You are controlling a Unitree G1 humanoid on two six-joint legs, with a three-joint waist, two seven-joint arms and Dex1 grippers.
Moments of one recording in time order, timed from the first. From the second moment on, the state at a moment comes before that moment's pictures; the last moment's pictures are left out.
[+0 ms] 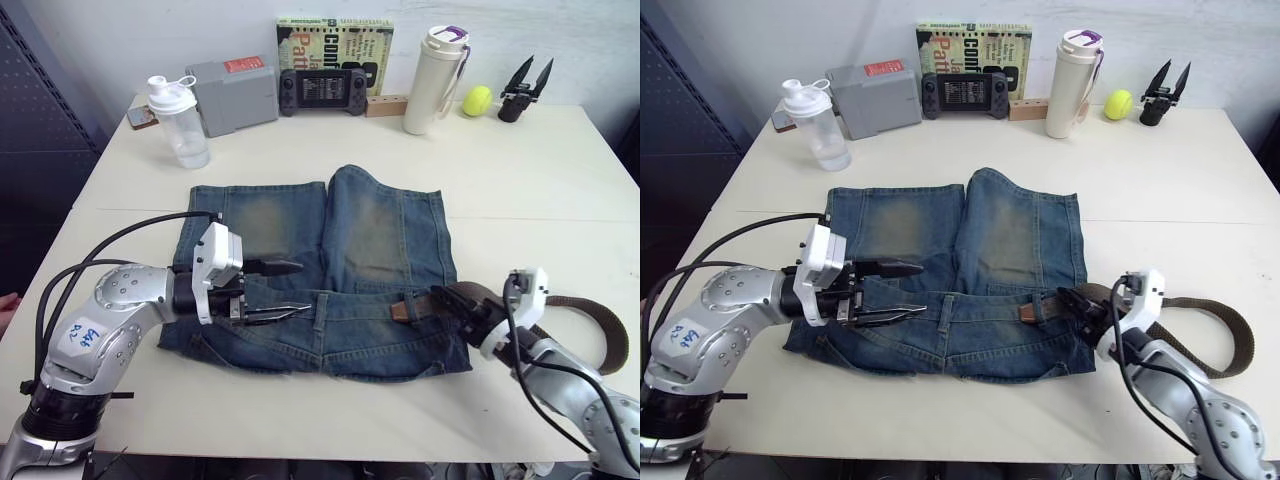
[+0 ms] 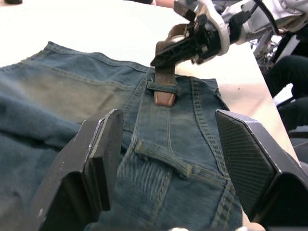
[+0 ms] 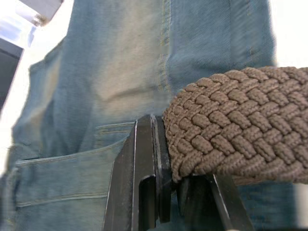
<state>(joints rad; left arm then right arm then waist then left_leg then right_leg) -0.36 0.75 -0.02 -0.37 -0.65 0.50 -0.97 0.08 -0.52 -0.22 -0.46 1.47 0.72 -0.14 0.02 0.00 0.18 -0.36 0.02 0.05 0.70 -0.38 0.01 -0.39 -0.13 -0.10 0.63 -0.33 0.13</state>
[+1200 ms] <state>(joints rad) -0.64 0.42 -0.45 0.29 0.22 -0.73 -0.82 0.13 -0.26 -0.24 -0.35 1.91 0.63 -0.35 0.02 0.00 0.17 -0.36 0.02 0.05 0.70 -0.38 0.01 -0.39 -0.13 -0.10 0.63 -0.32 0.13</state>
